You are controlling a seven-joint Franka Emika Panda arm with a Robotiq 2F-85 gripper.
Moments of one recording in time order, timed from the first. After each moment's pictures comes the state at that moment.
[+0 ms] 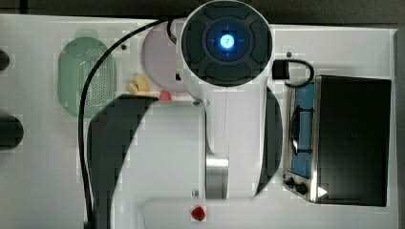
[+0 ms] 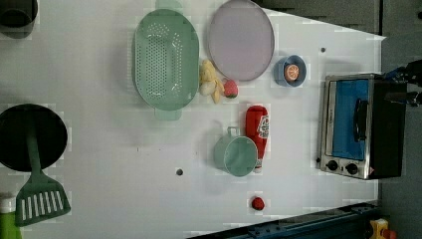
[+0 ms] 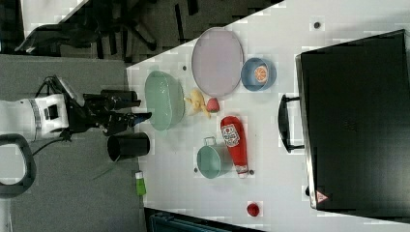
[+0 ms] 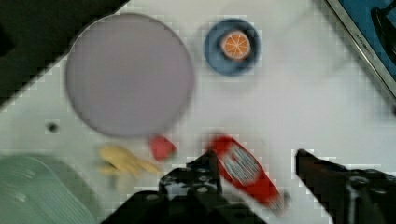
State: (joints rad) arm 0.01 -0.03 -0.01 -1.77 -0.02 0.18 -0.06
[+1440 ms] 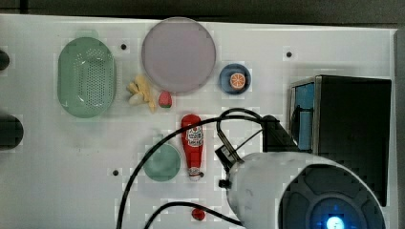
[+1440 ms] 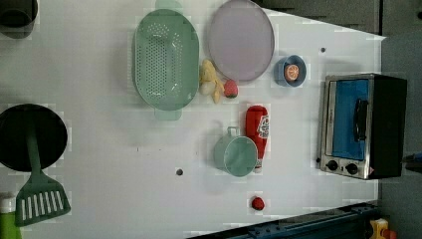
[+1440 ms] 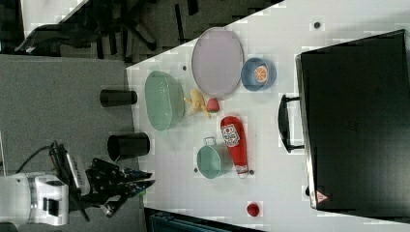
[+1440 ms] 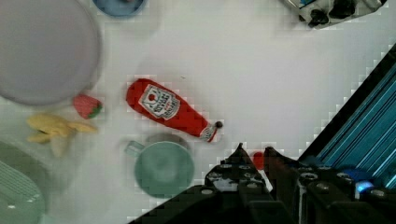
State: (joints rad) arm -0.02 -0.39 -0.10 -2.03 -0.02 -0.02 0.03
